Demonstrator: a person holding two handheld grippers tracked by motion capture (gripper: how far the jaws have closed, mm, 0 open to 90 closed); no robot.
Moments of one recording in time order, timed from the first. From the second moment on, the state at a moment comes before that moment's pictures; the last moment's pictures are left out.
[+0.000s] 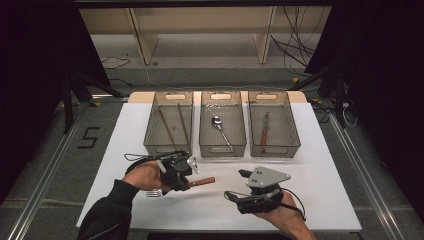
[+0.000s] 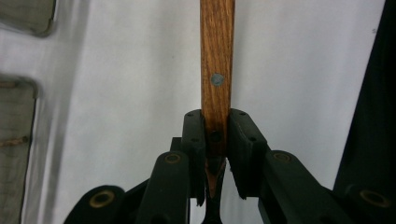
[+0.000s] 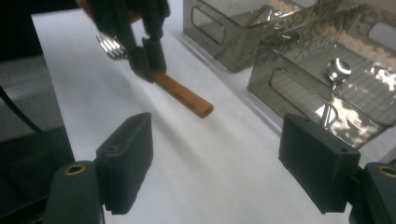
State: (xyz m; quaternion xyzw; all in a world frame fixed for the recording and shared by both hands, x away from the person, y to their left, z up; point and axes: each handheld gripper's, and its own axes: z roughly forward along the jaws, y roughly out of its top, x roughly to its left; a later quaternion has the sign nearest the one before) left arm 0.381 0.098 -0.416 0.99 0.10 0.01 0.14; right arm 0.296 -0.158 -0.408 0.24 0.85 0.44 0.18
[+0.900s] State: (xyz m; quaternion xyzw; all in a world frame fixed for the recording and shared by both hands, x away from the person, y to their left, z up) left arm 0.369 0.073 -0.410 0.99 0.09 0.00 0.14; right arm 0.267 -0.080 -0.448 0.04 0.89 0.25 0.38
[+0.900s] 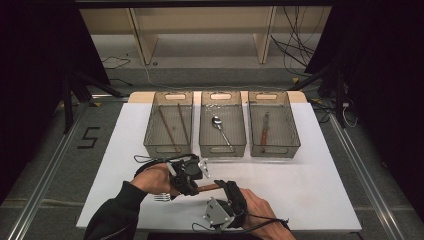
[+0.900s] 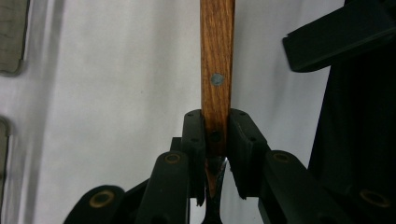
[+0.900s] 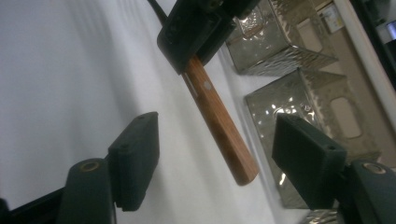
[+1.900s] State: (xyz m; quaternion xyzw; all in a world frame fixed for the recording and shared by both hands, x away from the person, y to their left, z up) left arm 0.364 0.066 -0.405 0.99 0.09 -0.03 0.14; right arm 0.262 -0.057 -0.473 -0.06 0.85 0.17 0.49
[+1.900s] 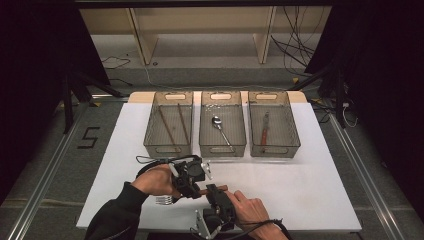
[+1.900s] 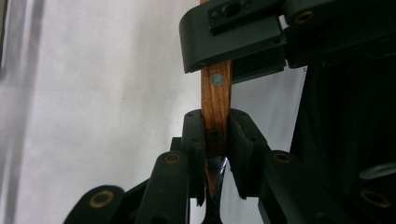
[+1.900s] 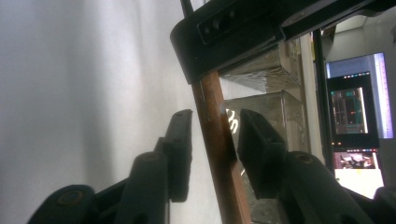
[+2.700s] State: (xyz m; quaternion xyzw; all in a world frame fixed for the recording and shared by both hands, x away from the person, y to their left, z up) left arm 0.372 0.081 -0.404 0.98 0.12 -0.02 0.14; right arm 0.259 -0.060 -0.477 -0.10 0.86 0.13 0.49
